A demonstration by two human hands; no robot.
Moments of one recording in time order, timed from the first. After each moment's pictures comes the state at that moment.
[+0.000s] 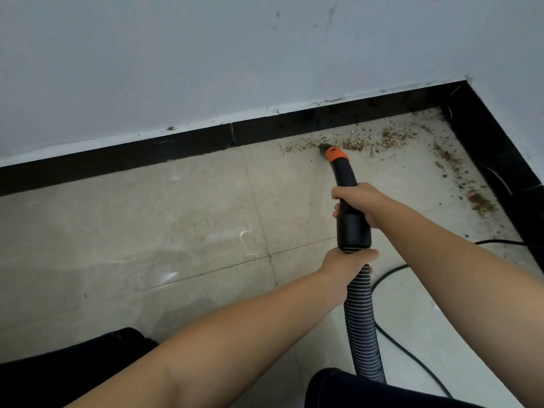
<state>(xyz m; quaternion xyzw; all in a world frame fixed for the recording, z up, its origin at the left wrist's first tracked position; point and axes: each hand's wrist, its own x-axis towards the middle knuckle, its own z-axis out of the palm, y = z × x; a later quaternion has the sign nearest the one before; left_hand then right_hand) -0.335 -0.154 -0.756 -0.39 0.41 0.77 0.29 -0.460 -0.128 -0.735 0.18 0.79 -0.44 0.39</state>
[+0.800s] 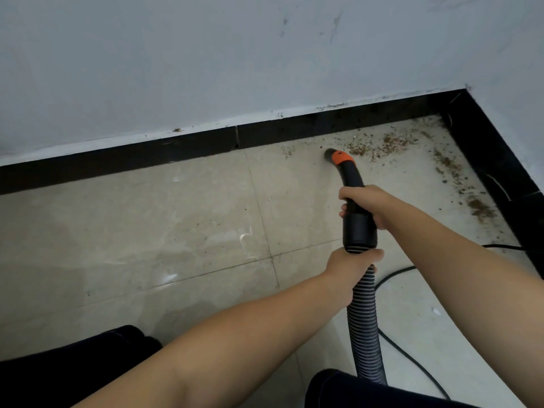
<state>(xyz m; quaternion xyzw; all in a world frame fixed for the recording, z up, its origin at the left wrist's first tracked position) -0.334 -0.149 -0.746 -0.40 0.40 0.78 0.27 -0.464 -0.121 -0.734 0.18 0.78 -0.45 0.39</state>
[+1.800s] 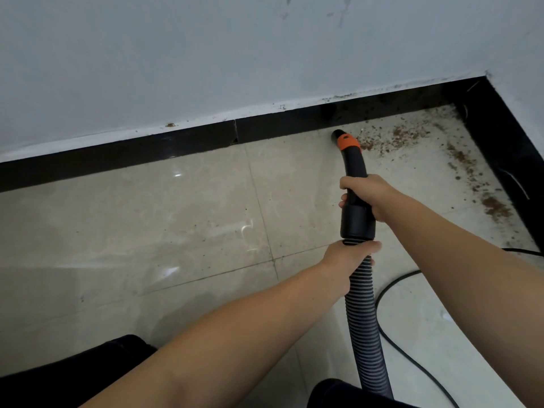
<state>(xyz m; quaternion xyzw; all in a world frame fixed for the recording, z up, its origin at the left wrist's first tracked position) -0.358 -0.169 -0.766 -0.41 0.39 0.77 0.30 -0.482 -0.142 -0.743 0.20 0.78 -0.46 0.37</state>
